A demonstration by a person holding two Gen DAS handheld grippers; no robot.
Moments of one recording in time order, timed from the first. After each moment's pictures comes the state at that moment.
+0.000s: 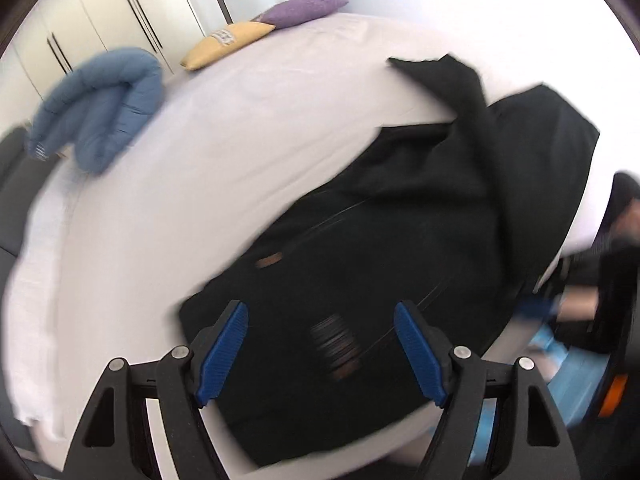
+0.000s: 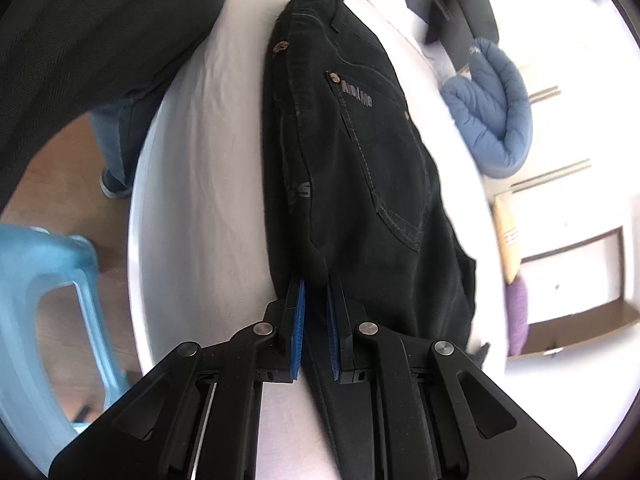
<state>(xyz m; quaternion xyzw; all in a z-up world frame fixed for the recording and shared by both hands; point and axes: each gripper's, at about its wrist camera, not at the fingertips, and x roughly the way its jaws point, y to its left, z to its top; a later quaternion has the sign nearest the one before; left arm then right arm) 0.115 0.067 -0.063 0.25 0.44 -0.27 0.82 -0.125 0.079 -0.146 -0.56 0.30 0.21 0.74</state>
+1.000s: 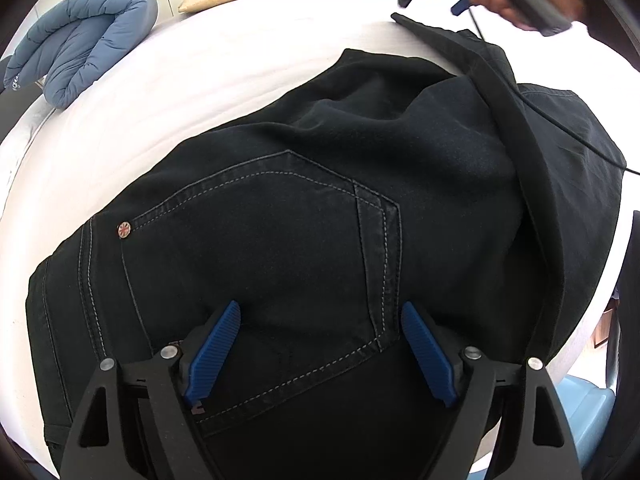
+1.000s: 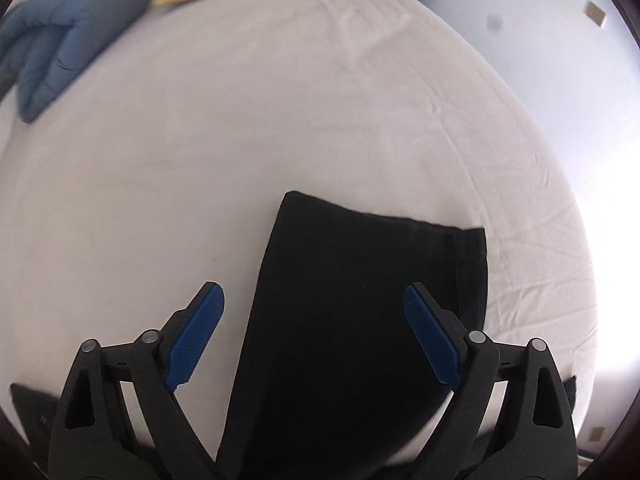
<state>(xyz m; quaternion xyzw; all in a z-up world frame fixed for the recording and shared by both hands) 0.114 0.016 -0.156 0.17 0.50 -0.25 0.81 0.272 -0.240 -0.052 0.07 0.55 -0.18 0.81</state>
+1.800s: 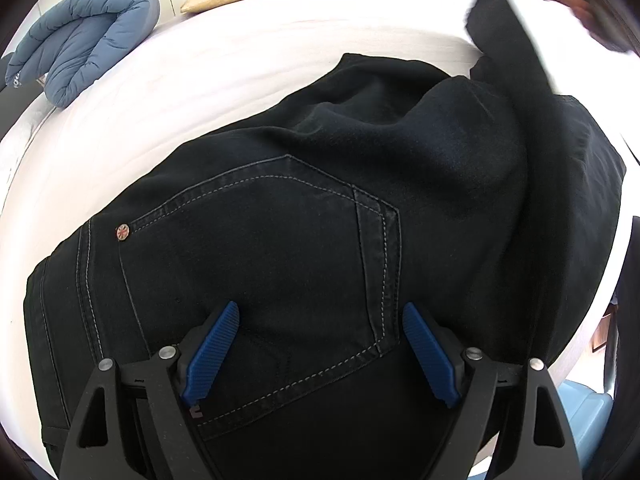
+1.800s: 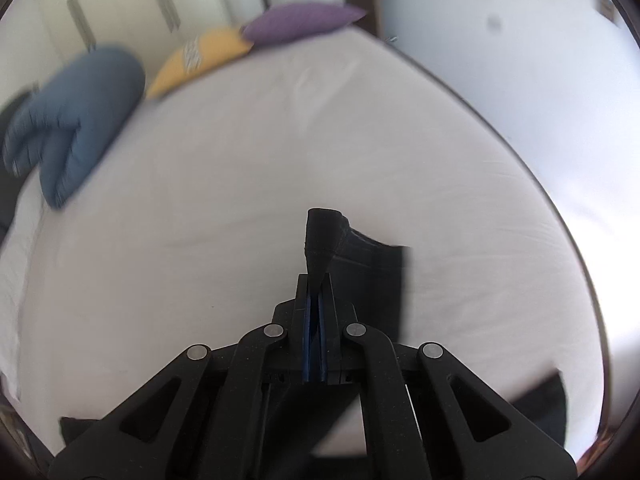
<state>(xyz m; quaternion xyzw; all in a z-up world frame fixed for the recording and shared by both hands) 0.117 0.015 -0.154 0.17 0.50 -0.25 0.81 0.193 -0.327 0.037 0.19 0.42 -0.18 0.87</state>
